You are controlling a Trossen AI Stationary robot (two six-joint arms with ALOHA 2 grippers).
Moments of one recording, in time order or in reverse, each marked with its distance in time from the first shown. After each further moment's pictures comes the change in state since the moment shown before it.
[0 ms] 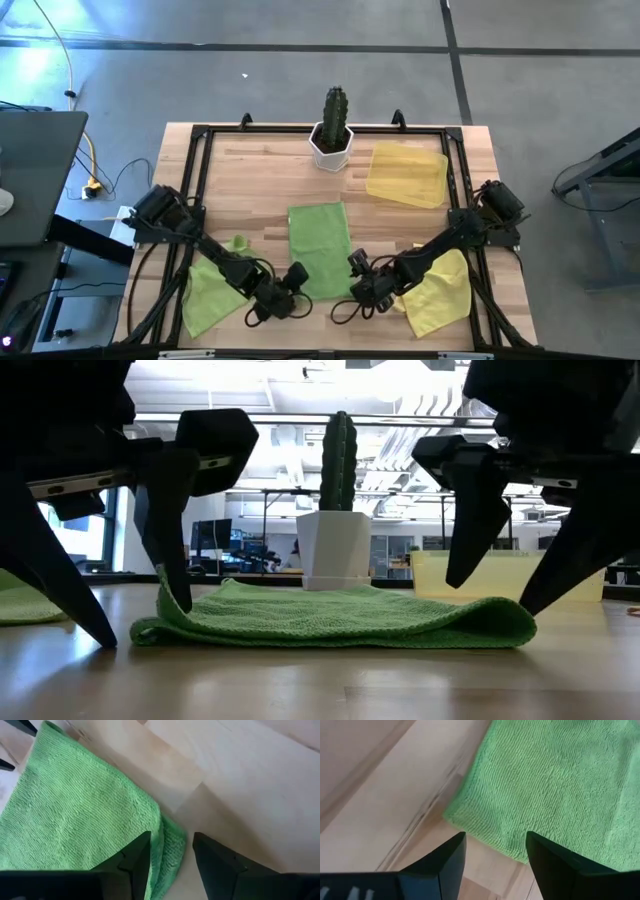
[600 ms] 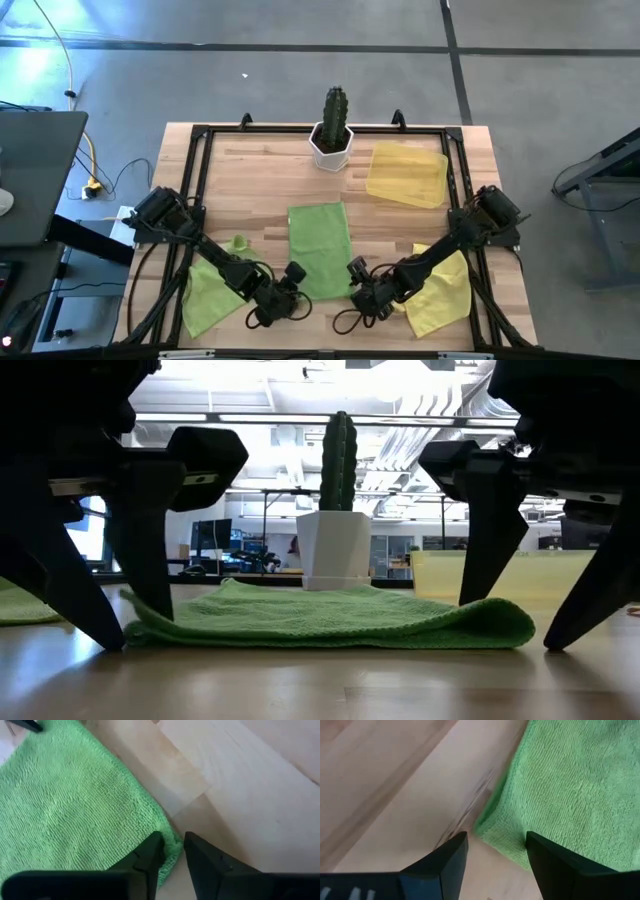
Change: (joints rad) left arm -0.012 0.016 -0.001 -0.001 -0.009 -0.219; right arm 0.025 0.077 0.005 0.069 0.007 0.001
